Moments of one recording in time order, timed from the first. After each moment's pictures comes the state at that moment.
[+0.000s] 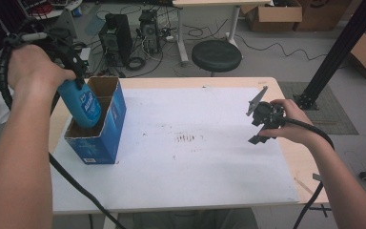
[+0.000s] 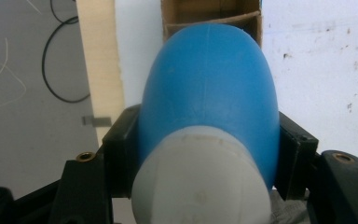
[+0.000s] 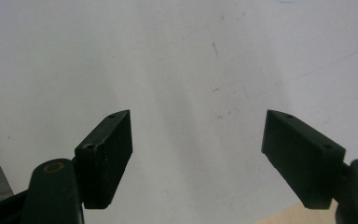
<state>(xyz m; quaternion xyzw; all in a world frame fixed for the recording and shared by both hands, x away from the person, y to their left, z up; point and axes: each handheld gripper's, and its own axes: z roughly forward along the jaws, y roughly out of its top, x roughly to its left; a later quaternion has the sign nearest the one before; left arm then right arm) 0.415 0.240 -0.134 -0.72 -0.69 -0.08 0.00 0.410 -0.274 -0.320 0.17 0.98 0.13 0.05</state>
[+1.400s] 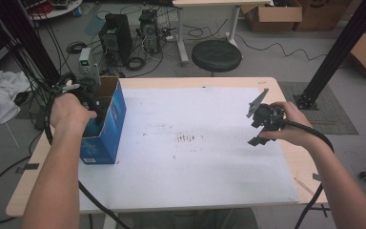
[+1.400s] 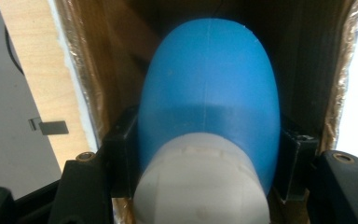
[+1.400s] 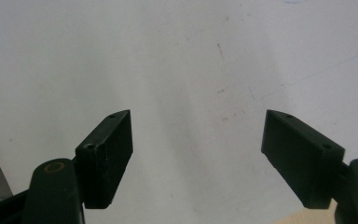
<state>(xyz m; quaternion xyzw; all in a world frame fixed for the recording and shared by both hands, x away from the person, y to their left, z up) 0.430 0.237 -0.269 -0.73 -0.68 -0.03 0.05 0.407 -0.275 -0.325 0.17 0.97 0.14 0.05</state>
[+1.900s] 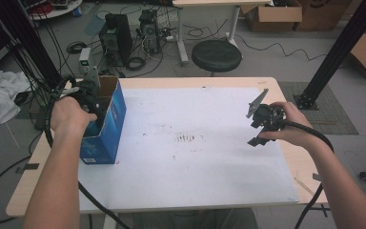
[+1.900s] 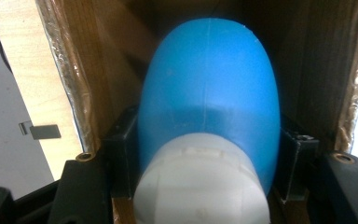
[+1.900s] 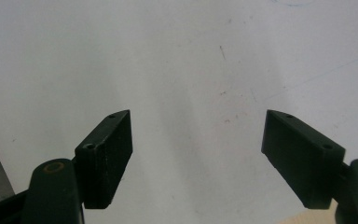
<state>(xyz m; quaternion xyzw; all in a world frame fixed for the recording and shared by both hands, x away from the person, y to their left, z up) 0.427 0.239 -0.275 -0.73 -0.68 -0.03 0.04 0.405 -0.274 -0.325 0.17 0.97 0.14 0.05</state>
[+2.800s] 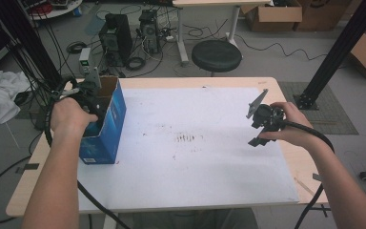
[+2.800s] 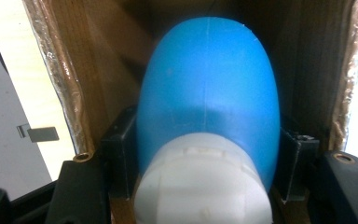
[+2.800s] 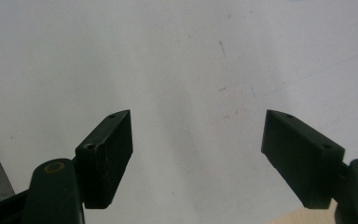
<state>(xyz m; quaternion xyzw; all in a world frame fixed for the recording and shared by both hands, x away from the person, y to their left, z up) 0.425 0.237 -0.275 -0.73 -0.68 -0.03 0.03 0.405 -0.274 -0.325 0.17 0.98 0.13 0.05</state>
